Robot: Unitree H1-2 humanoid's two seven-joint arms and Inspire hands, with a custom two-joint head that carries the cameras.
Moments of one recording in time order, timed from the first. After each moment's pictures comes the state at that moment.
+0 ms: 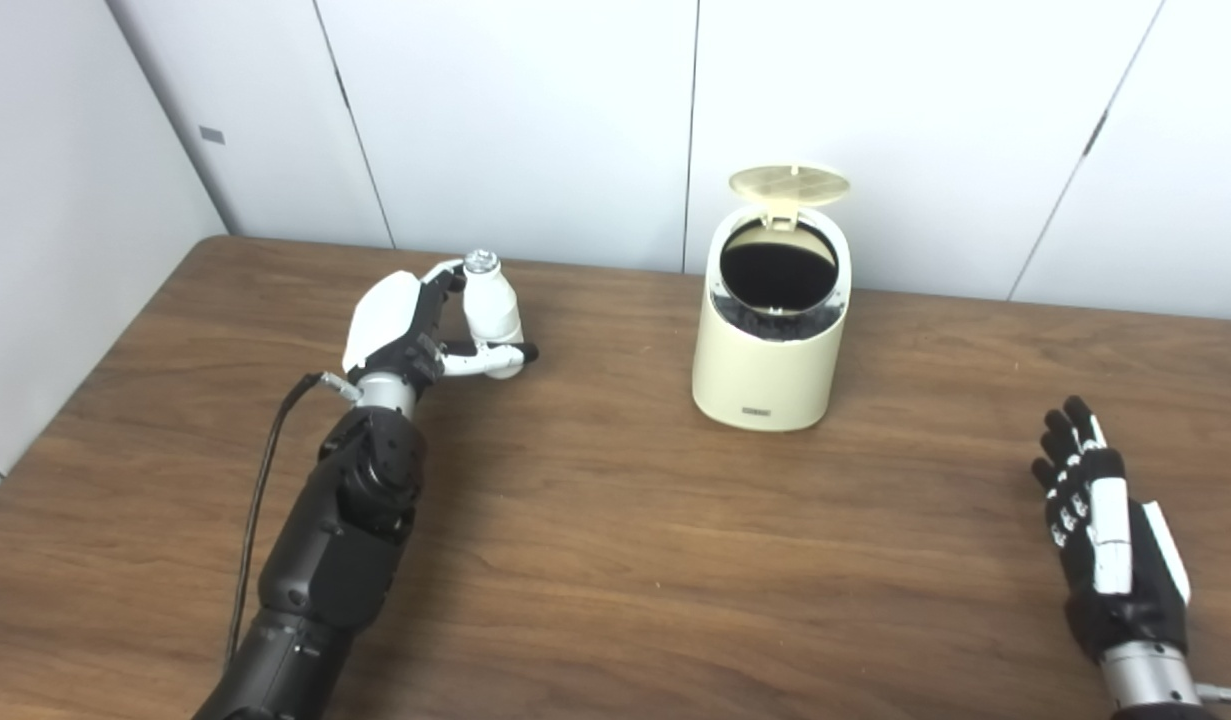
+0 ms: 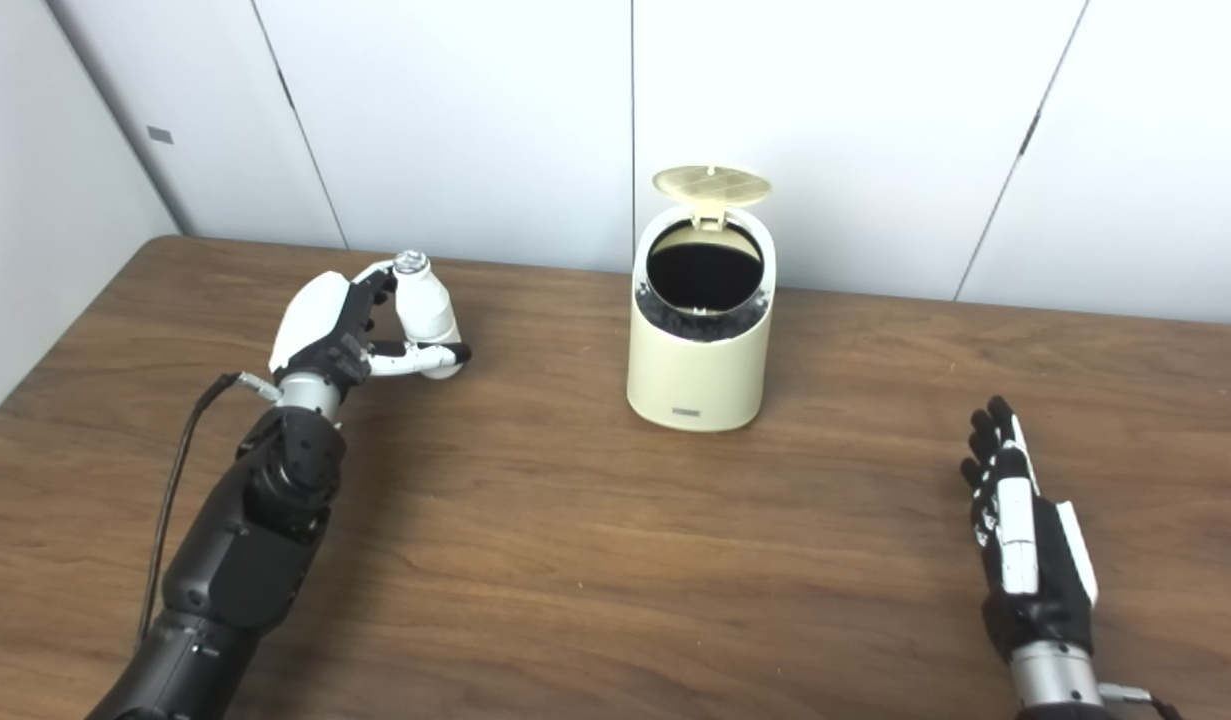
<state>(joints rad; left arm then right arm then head) -0.39 0.31 -0.05 0.16 0.61 0.34 0.04 -0.03 -0.15 -0.12 -0.07 0.11 0.03 0.08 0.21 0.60</state>
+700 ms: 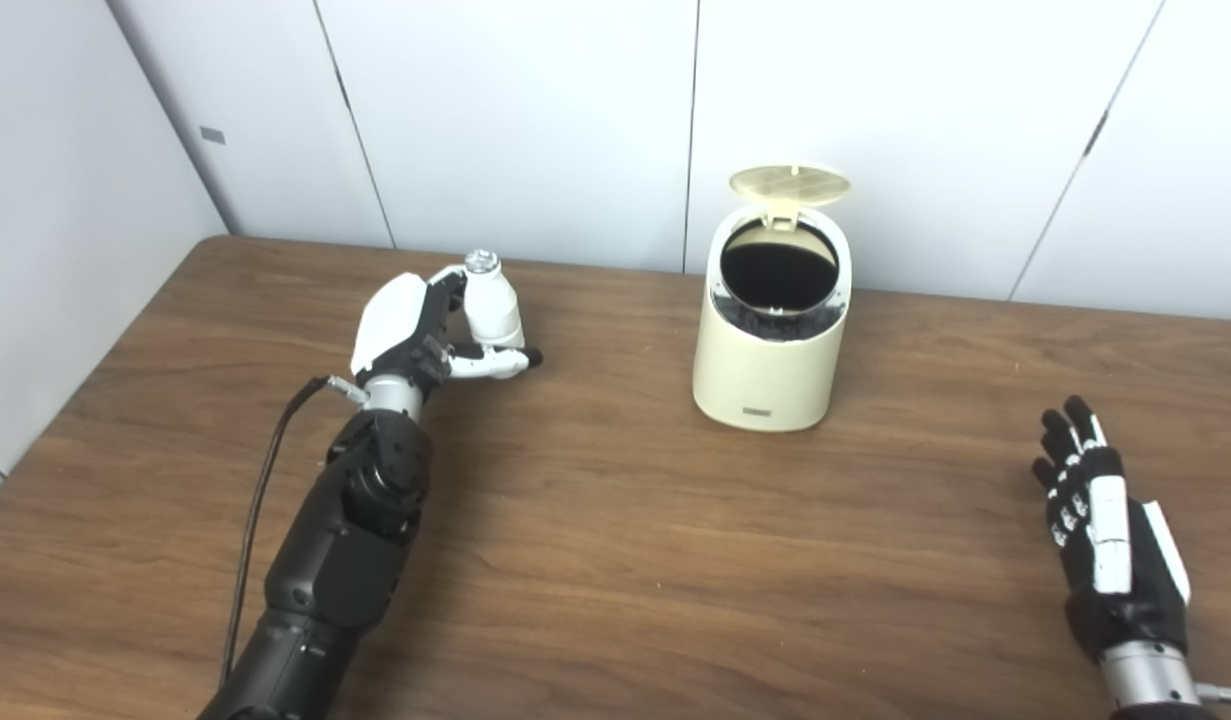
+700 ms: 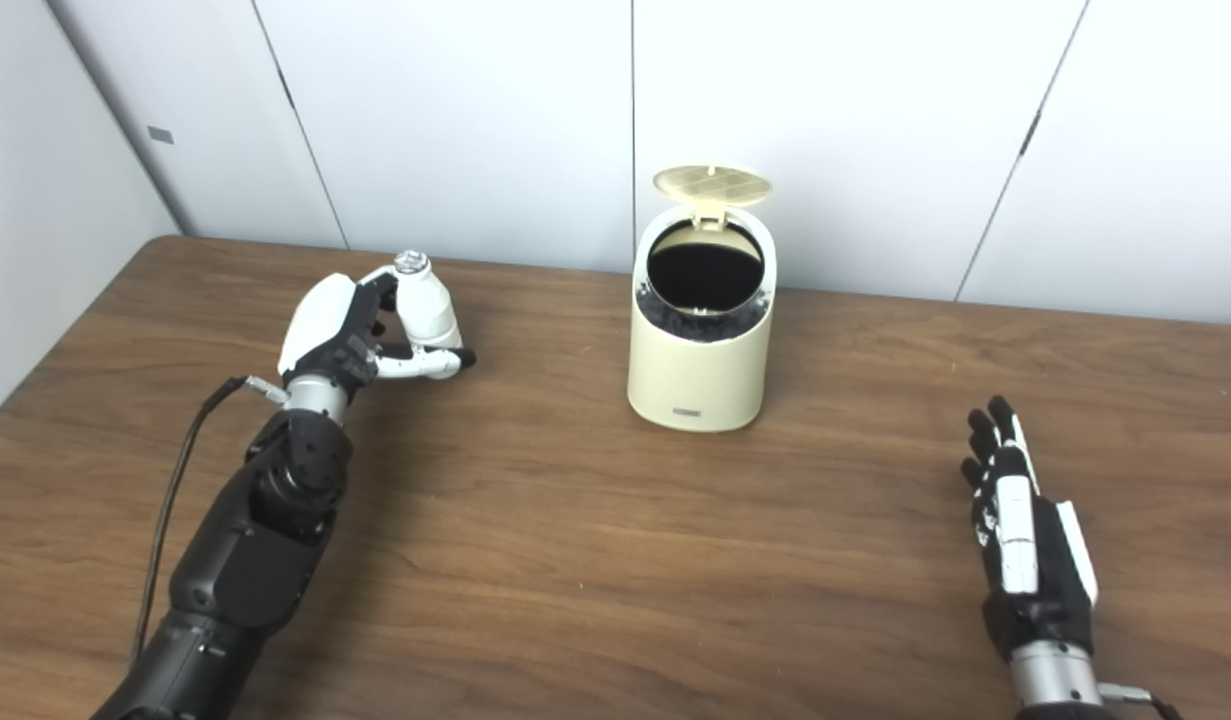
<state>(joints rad) -0.39 0.30 -0.03 0.19 0.56 0.25 0.13 -0.03 -0.15 -0.12 -0.07 0.10 0.03 0.08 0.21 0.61</state>
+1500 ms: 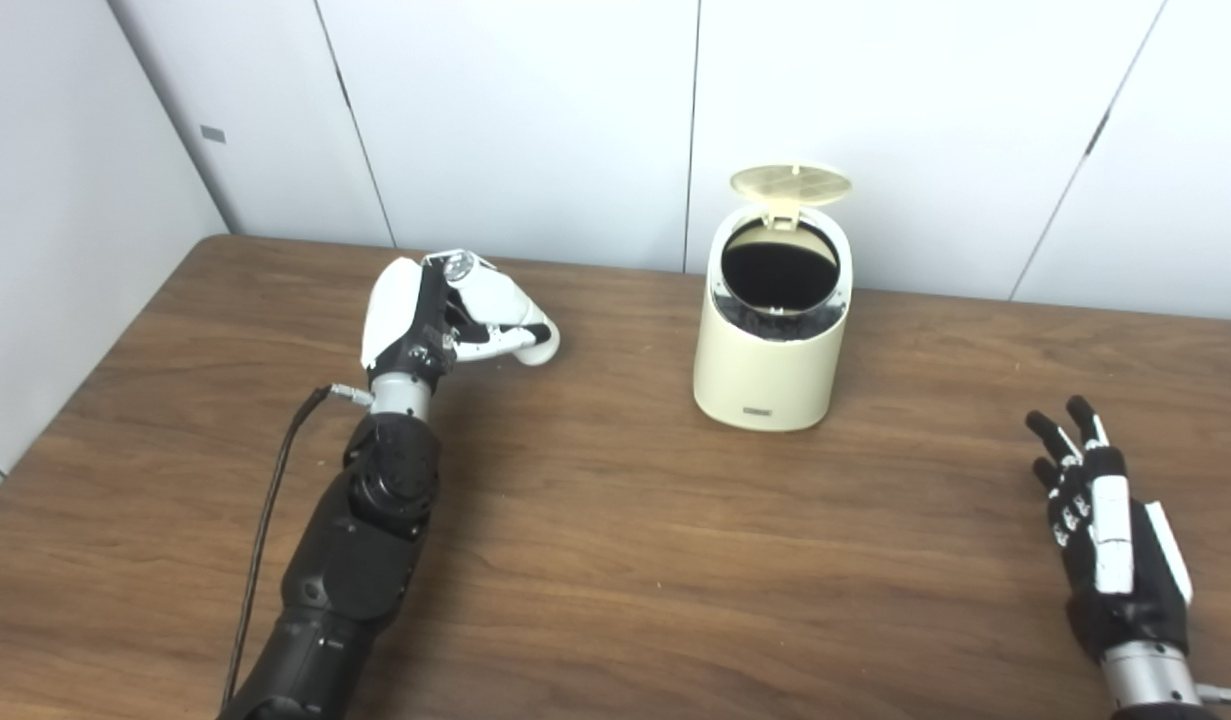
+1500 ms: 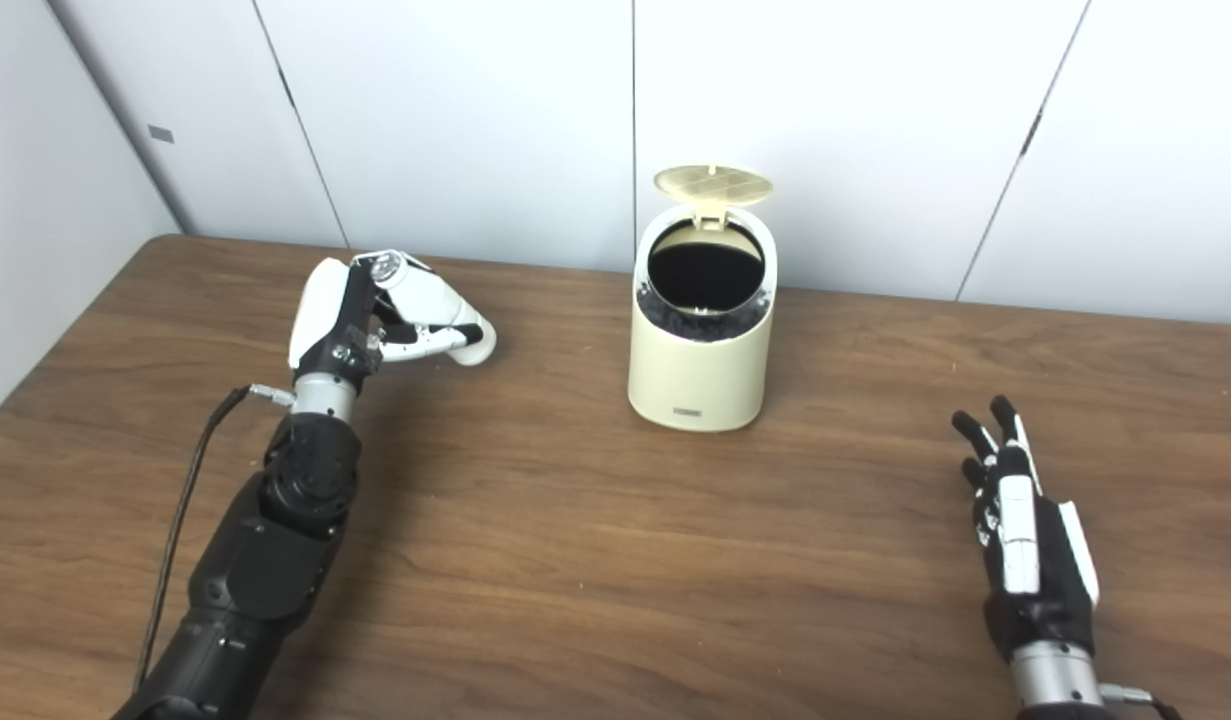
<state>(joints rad) -0.40 0.26 0.00 0.26 0.47 0.06 0.24 -0.03 -0.15 -0.12 -0.07 0.10 0.03 0.07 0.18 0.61</state>
